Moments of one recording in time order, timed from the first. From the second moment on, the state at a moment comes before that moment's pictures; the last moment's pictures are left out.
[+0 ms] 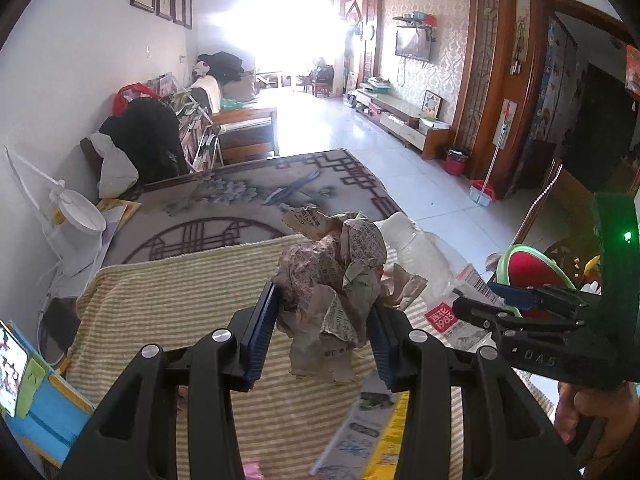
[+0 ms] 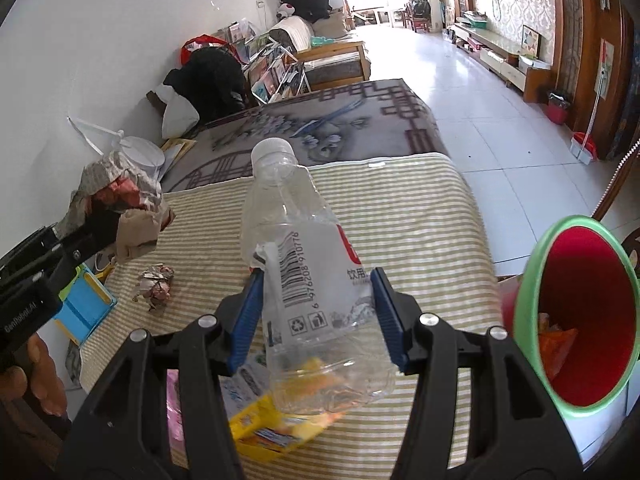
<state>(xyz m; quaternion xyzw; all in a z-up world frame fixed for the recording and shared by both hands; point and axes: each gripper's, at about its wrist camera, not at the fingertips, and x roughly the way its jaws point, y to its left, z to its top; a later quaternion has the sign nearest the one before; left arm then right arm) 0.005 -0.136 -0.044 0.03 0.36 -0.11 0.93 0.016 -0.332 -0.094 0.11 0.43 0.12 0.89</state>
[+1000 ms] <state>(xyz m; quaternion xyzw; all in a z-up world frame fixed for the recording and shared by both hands) -0.017 -0.283 -0.047 0.04 0.38 -0.11 0.92 -0.019 -0.507 -0.096 0.16 0.41 0.08 0.90</state>
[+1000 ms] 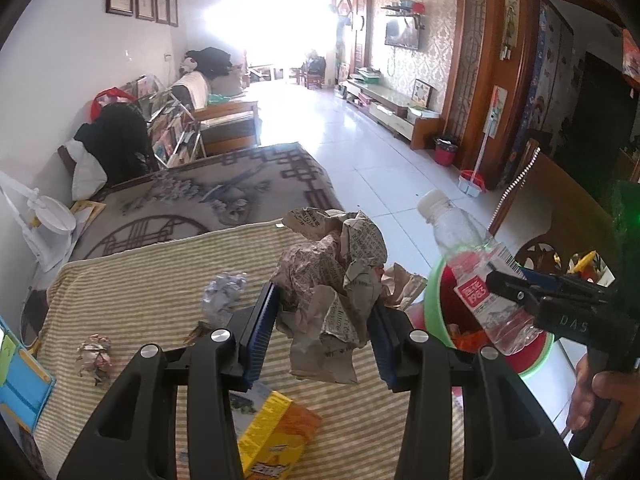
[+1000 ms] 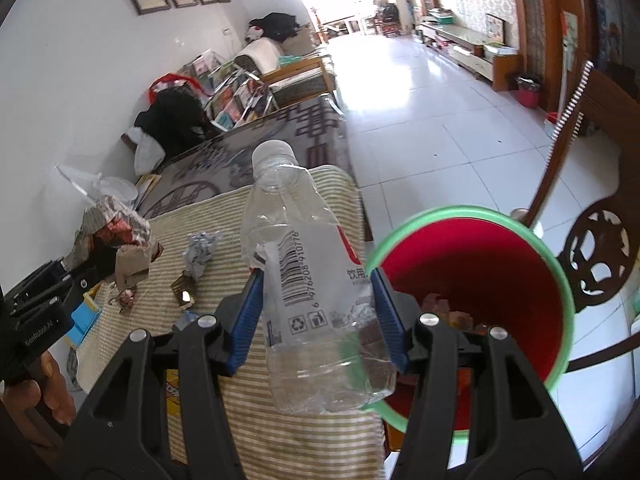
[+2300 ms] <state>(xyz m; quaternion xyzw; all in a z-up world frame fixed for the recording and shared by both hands) 0.030 -0.419 -0.098 0.04 0.45 -0.24 0.86 -0.048 -0.637 -0.112 0.20 0.39 -0.04 0.90</state>
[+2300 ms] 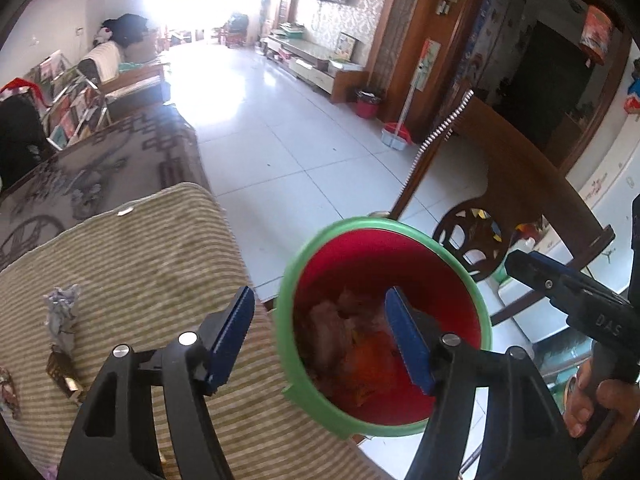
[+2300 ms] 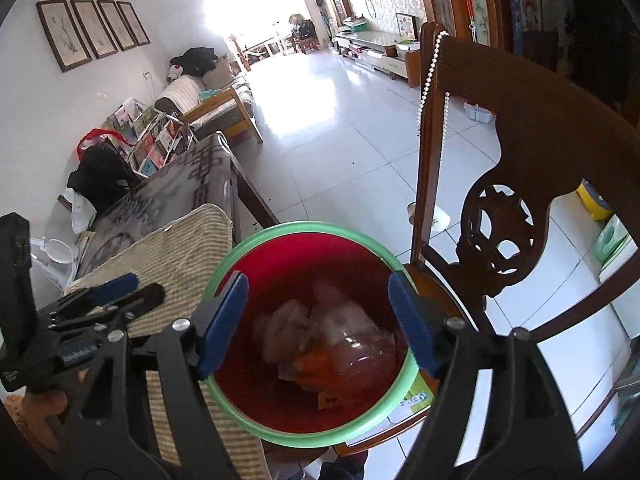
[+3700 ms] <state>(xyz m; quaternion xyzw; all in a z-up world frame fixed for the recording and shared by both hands) 0.060 0.061 -0.191 -0.02 0.53 0.06 0.85 0.038 -0.282 -0.127 0.13 0.47 0.09 0.87</state>
